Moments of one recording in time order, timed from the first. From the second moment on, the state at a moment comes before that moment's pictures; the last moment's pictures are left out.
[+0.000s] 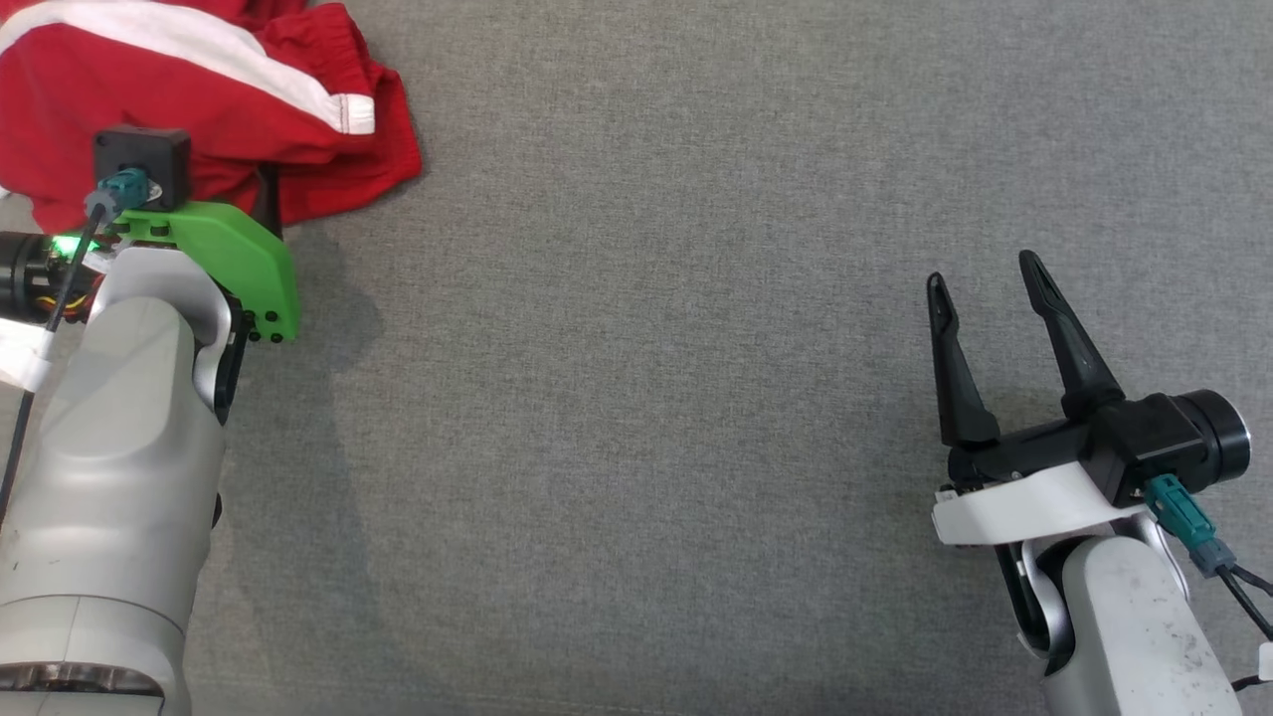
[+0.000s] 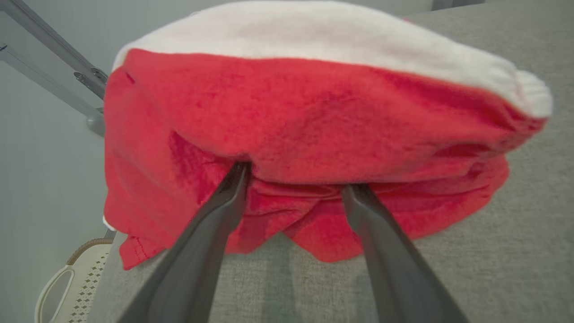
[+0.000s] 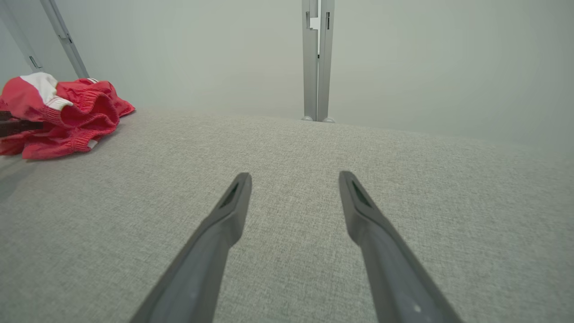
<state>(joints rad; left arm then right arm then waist) -0.95 0.23 -0.26 1.04 -0.22 -0.07 -0.12 -0.20 -0.05 0.05 -0.01 -0.01 0.13 -0.26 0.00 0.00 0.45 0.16</state>
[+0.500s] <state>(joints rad) -0.98 0.25 -0.25 1.10 -0.26 -0.06 -0.25 -0.21 -0.05 0.05 0.01 0.01 0.13 -0.26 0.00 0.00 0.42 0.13</state>
